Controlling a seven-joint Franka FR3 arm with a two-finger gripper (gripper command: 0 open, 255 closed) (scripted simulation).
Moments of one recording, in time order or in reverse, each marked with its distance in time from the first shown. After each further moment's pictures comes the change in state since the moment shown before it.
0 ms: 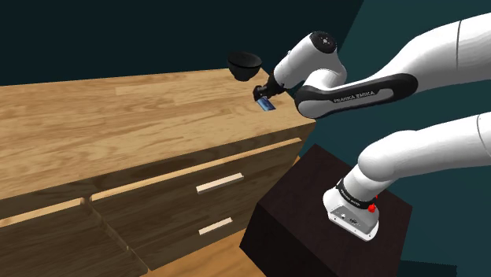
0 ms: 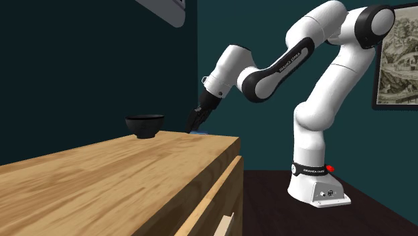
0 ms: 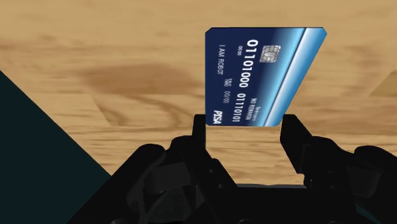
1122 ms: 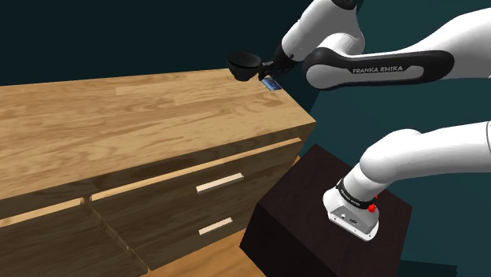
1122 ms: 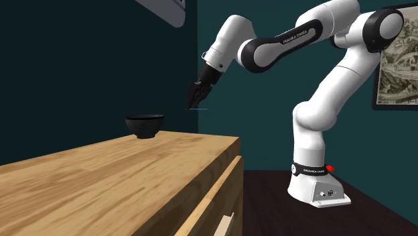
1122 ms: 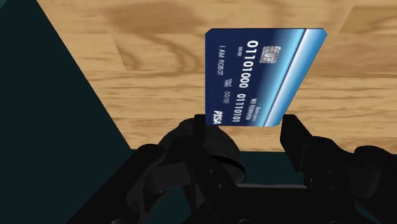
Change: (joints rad) arm 0.073 -0.105 -0.097 0.154 0.055 -0.263 -0.097
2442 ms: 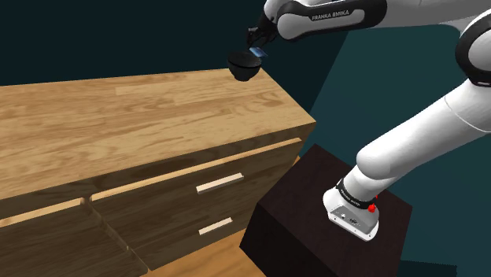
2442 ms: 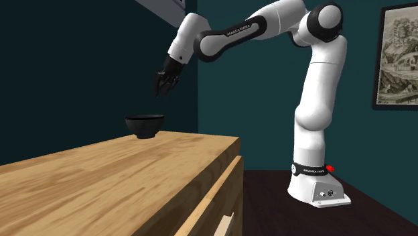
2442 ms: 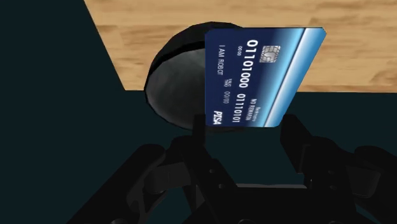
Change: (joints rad) arm -0.143 0.457 -0.051 0.478 -0.115 -0.019 -0.100
